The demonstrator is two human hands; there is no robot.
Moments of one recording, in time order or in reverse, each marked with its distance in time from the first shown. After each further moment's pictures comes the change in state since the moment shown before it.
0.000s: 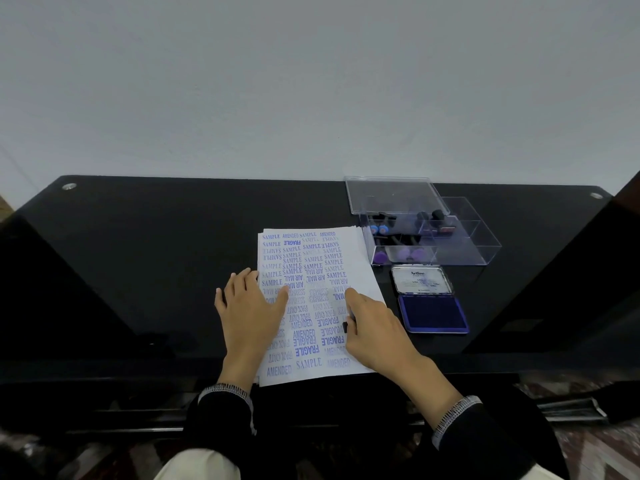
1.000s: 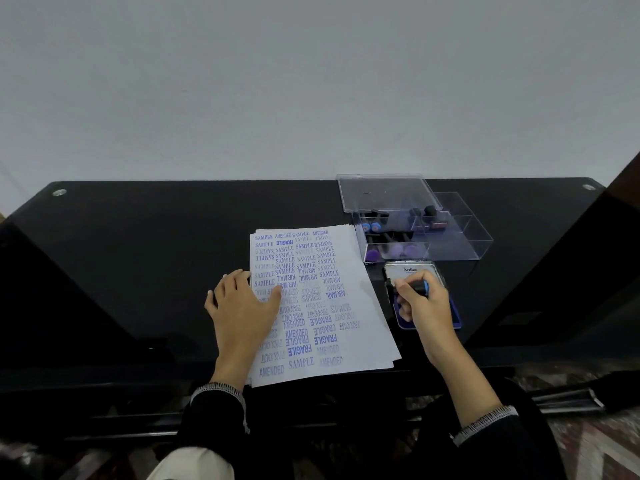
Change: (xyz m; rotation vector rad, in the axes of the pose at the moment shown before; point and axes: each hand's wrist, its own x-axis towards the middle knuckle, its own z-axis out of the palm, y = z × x) left_hand 0.002 0.001 0.001 -0.016 0.034 -0.006; right_hand -0.006 0.061 -0.022 1.125 0.446 0.447
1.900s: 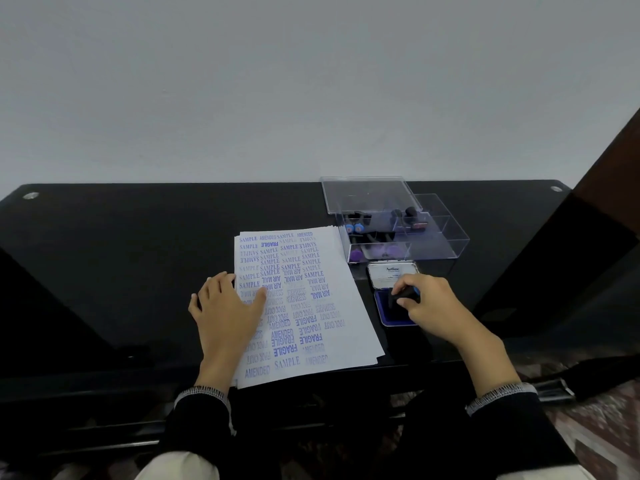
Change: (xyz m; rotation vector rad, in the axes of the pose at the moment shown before) left_hand 0.000 -0.001 0.001 0.010 -0.014 0.010; right_hand 0.017 -0.019 -0.048 -0.904 -0.288 -0.179
